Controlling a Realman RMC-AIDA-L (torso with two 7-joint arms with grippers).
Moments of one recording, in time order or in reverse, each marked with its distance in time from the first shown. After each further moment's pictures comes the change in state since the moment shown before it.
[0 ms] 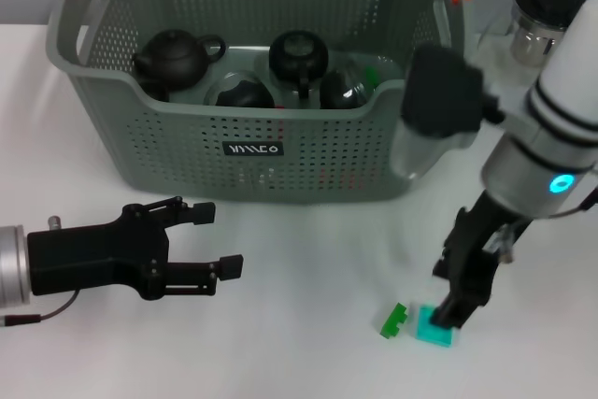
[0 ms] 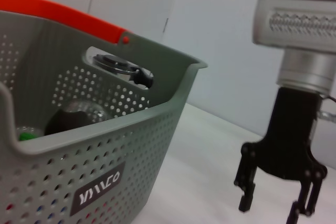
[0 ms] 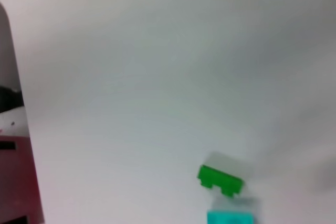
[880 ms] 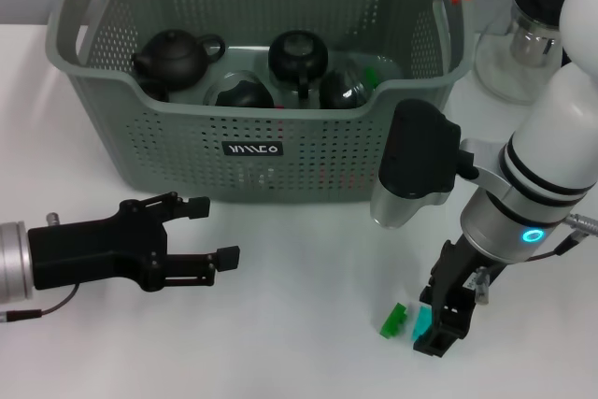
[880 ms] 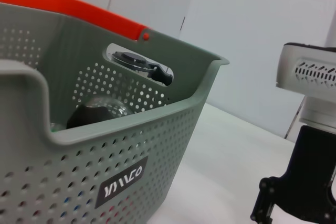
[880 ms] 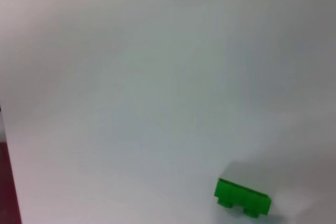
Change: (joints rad) left arm -0.005 0.002 -0.008 -0.016 0.004 -0.047 0.000; right arm -0.088 -0.003 -0.210 -0.006 0.080 0.164 0.092
